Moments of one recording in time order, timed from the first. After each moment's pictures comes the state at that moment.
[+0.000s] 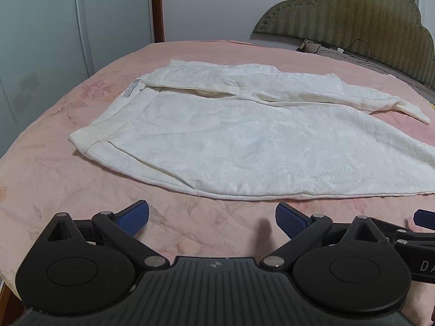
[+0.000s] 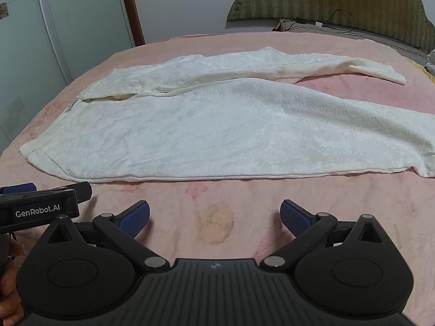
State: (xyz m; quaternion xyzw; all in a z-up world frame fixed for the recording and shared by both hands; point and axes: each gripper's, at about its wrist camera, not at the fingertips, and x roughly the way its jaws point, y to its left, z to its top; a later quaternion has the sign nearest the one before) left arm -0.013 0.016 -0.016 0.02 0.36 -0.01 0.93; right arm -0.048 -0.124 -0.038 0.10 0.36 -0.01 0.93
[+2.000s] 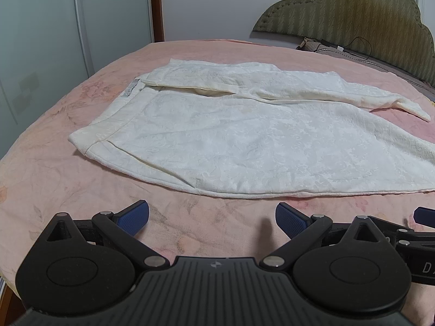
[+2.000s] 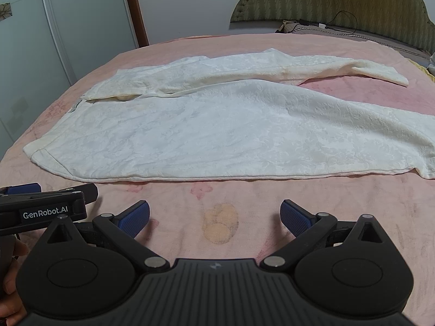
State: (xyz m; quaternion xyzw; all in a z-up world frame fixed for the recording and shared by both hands) left arm -0.013 0.016 -0.017 0.03 0.36 -0.01 0.93; right arm -0.050 -0.122 -0.036 0.10 0.36 0.00 0.93
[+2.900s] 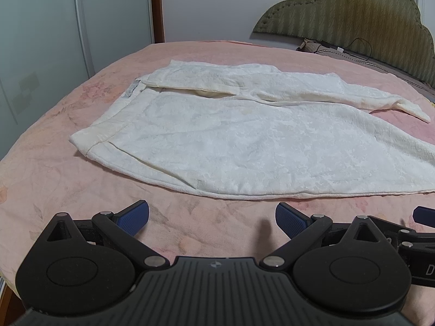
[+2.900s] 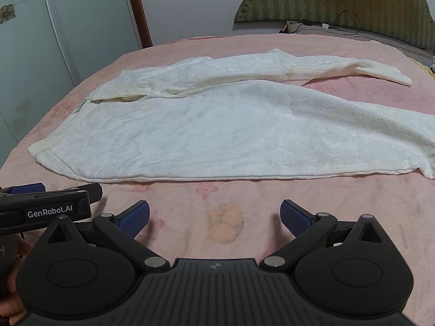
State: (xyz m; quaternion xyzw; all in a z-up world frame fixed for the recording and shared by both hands) left arm -0.015 0.016 -0.016 0.03 0.36 -0.01 0.93; right arm -0.052 -0.121 -0.034 0.10 0.36 0.01 0.93
